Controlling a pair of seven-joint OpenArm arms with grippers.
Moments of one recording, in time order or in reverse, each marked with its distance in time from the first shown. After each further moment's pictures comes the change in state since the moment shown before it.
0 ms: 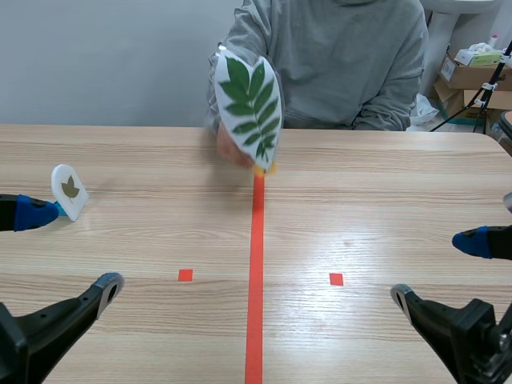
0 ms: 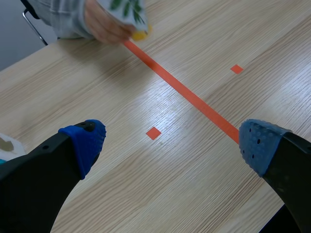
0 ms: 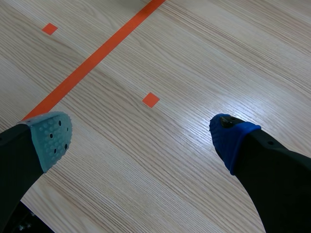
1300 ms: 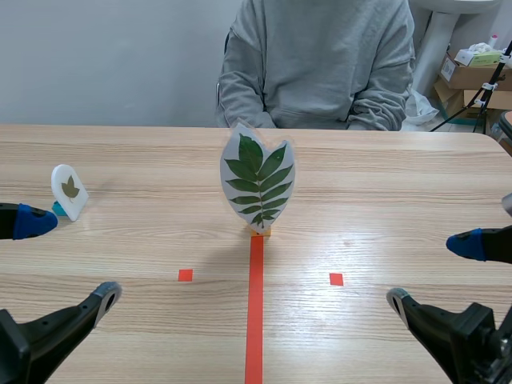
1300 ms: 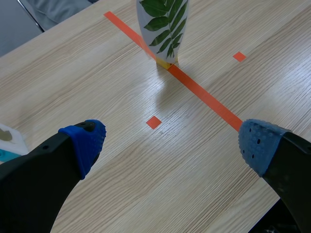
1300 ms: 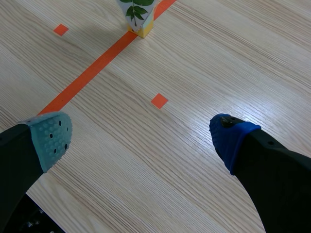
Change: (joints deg) left arm -0.1 0.0 0.0 0.0 0.0 0.0 2.7; right arm 0.0 0.0 0.0 0.0 0.9 2.0 -0.3
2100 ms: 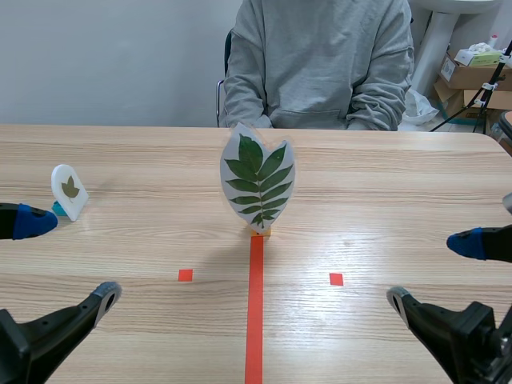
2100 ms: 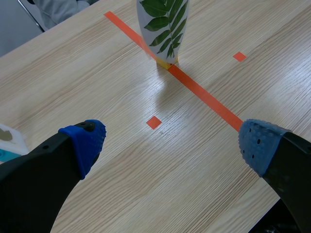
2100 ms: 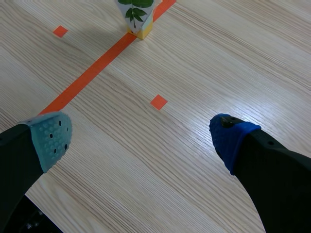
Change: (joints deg) left arm 0.0 0.0 0.0 0.0 0.0 0.0 0.0; right arm 0.0 0.0 0.0 0.0 0.0 -0.3 0.3
